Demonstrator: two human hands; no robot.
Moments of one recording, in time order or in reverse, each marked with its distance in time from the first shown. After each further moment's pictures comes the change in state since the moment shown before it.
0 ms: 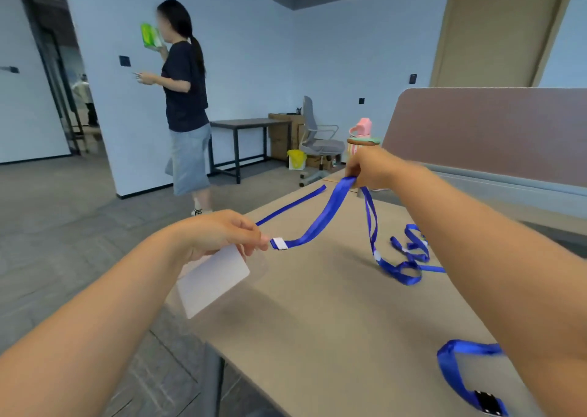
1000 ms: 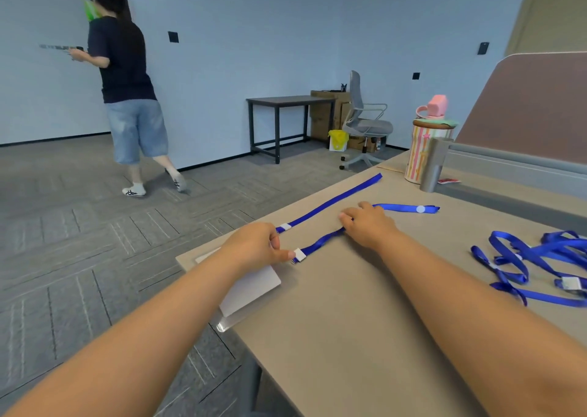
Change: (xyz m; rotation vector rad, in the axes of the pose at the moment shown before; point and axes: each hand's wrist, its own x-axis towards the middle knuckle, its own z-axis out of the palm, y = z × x) left_hand 0.057 -0.080 0.004 0.326 0.312 -0.191; right_hand 0.066 -0.052 0.172 0.137 -0.209 0.140
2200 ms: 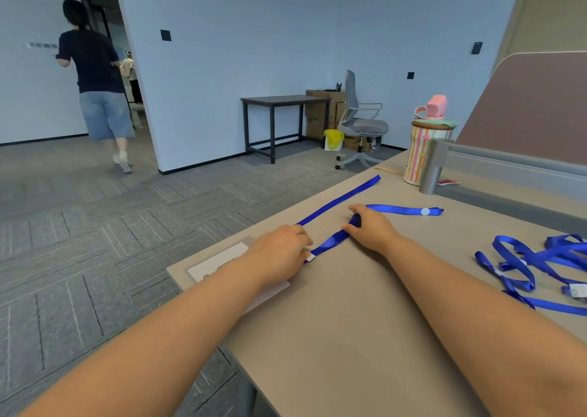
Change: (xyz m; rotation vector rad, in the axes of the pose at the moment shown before) left_hand 0.024 0.022 0.021 0.356 0.038 0.455; right_hand 0.019 0.017 0.008 0.260 0.089 -0.006
